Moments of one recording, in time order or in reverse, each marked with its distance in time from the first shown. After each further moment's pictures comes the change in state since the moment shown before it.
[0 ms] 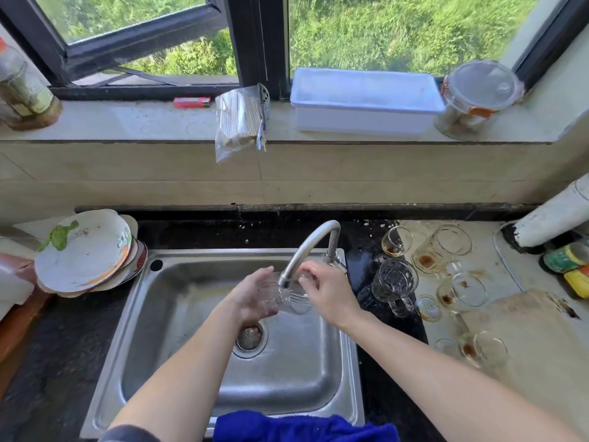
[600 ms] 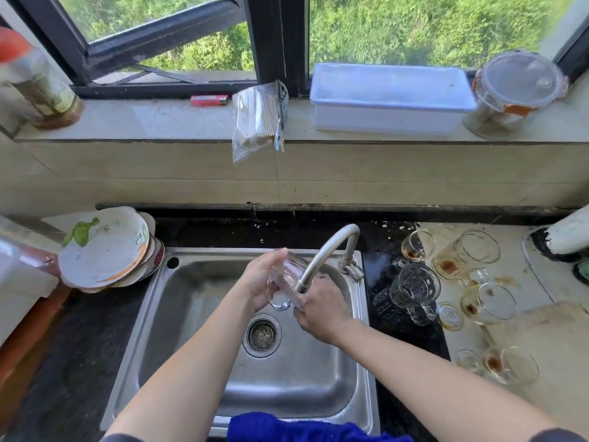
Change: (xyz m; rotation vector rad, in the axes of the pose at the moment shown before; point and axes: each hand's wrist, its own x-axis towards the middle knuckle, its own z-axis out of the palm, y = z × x) left_hand 0.000 0.031 -0.003 -0.029 0.035 0.298; right_hand 0.005 -0.005 0.042 -0.516 -0.263 -0.270
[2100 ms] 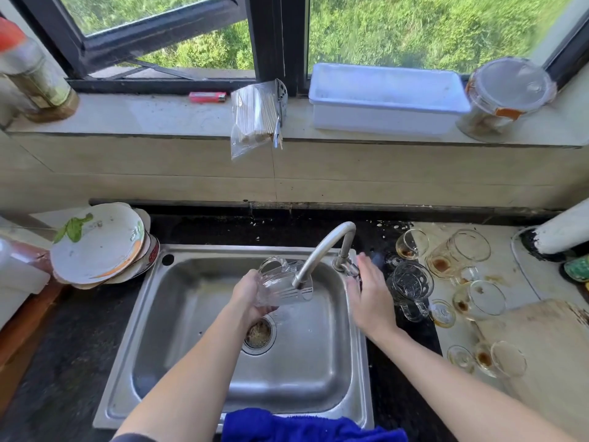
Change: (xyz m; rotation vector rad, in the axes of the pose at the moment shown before) left_hand 0.003 -0.034 -0.012 -0.146 0.306 -0.176; right_hand -0.046 0.056 -0.006 0.414 0.327 0.564
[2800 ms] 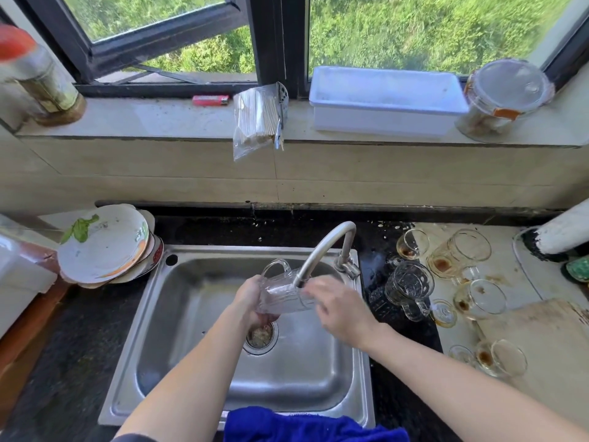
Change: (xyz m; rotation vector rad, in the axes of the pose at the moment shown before) left_hand -0.005 -0.006 -0.005 0.090 -0.022 -0.080; right_hand -0.010 -0.041 0.001 -0.134 -0.267 -0.563
